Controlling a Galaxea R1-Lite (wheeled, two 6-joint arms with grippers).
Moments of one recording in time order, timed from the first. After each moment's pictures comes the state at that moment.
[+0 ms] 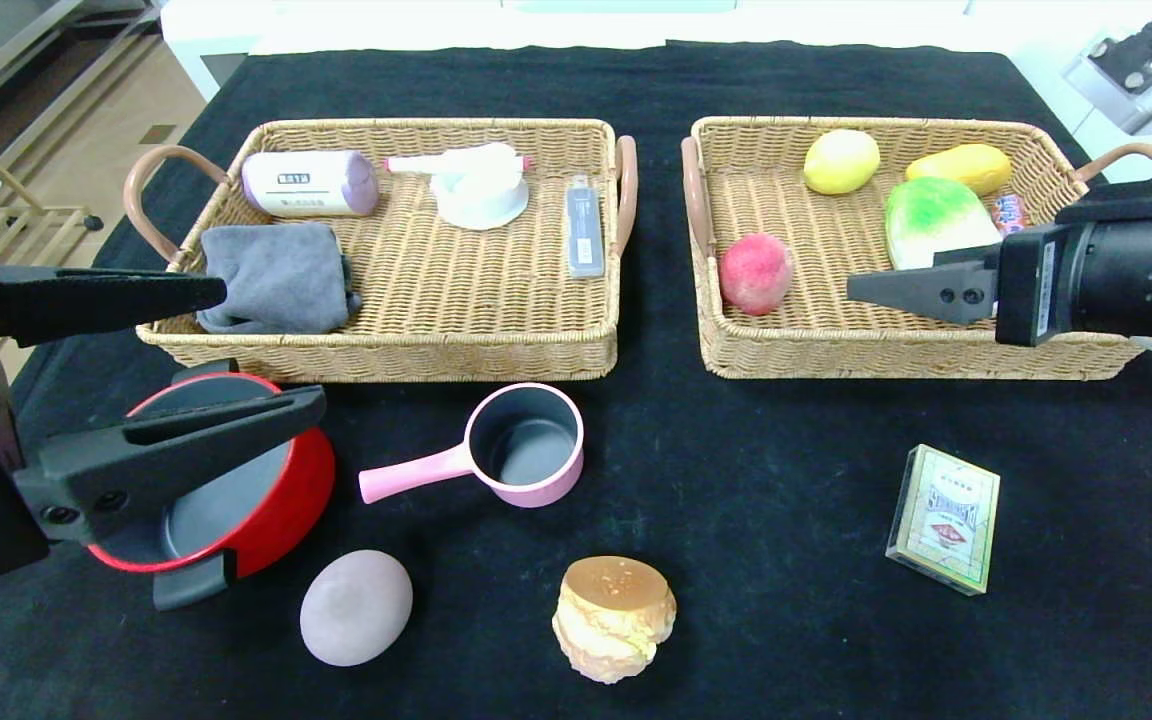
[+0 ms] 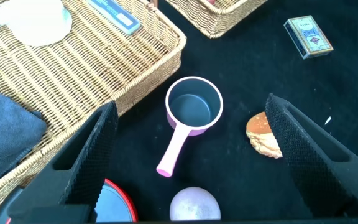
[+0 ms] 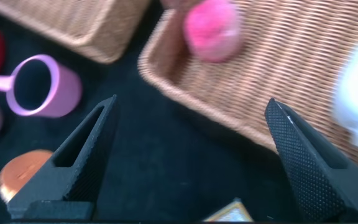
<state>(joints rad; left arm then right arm) -0.35 1.07 -0.95 0.00 -0.33 0.26 0.38 1.47 -1.29 0.07 0.20 -0.02</state>
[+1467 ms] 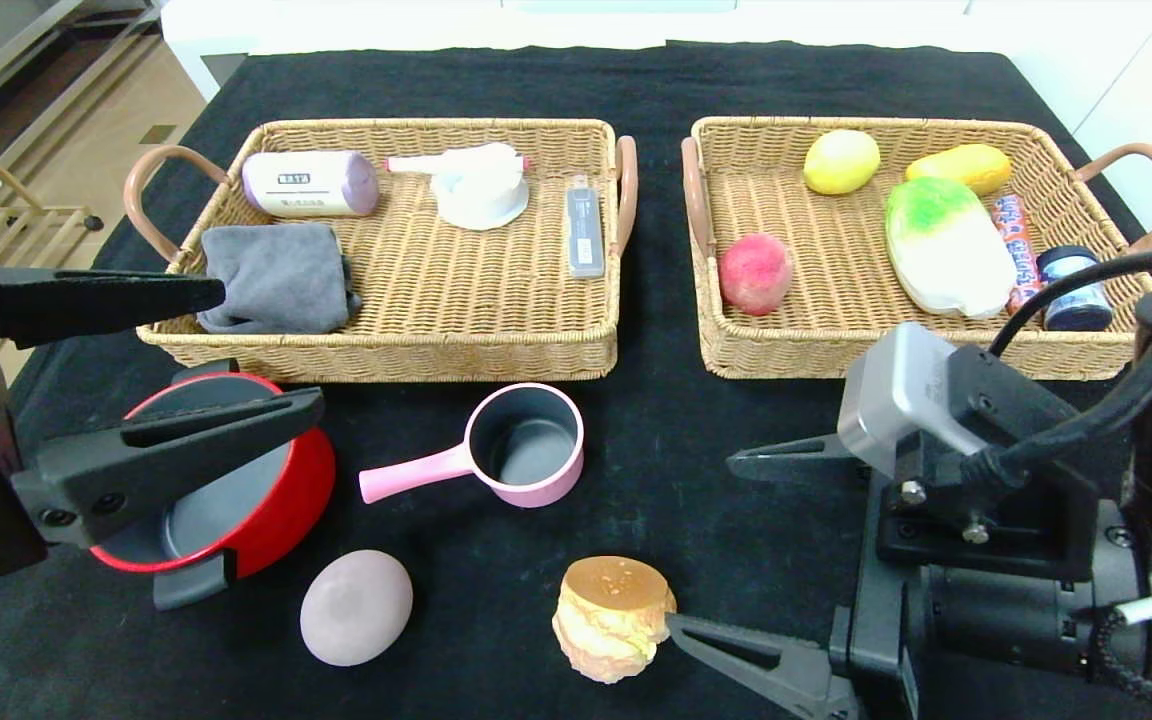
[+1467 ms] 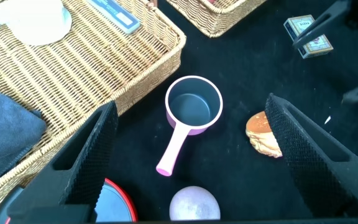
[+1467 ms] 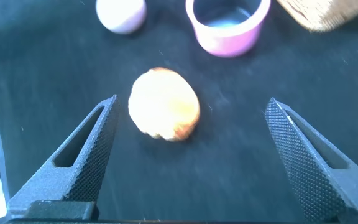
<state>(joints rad) -0.35 1.06 -0.95 0.00 -0.33 0.26 0.85 1.46 -0.89 -0.22 0.18 -0.26</state>
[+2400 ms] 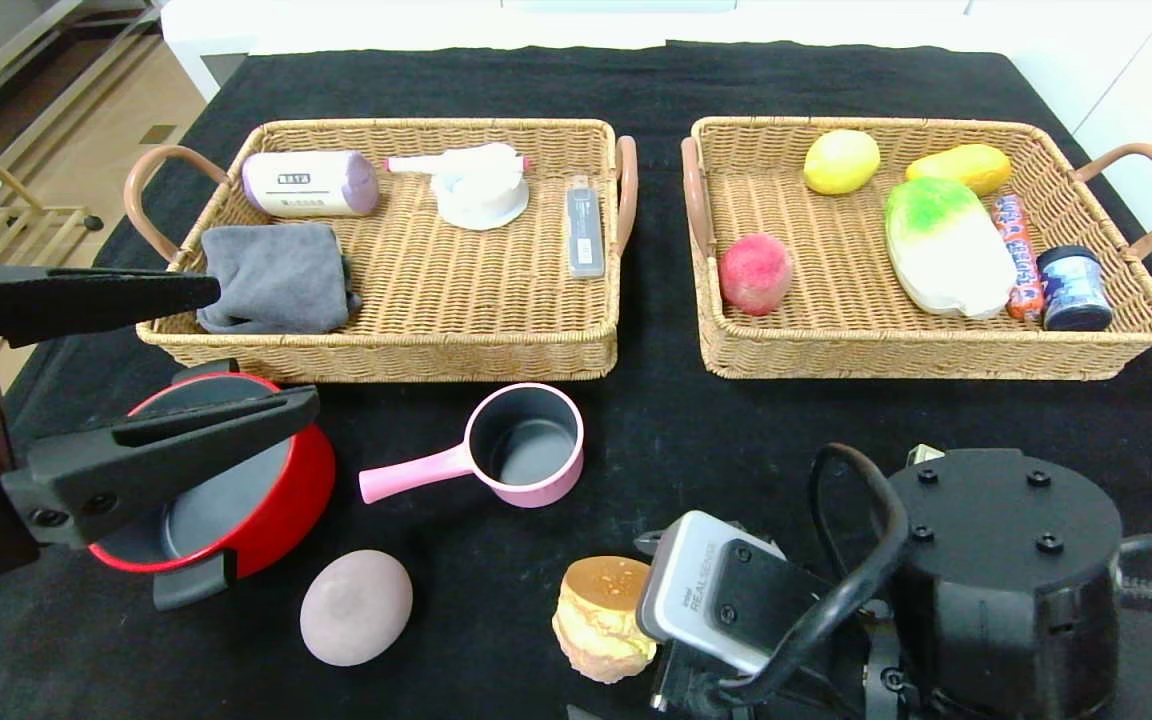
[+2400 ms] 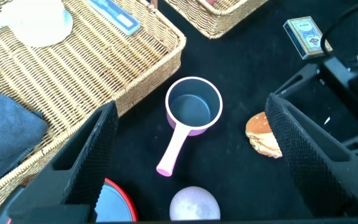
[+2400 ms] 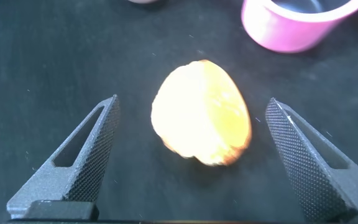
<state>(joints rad) -0.35 1.06 -0.95 0.00 -0.33 0.26 0.99 1.66 -0.79 -0.47 0.01 -0.34</state>
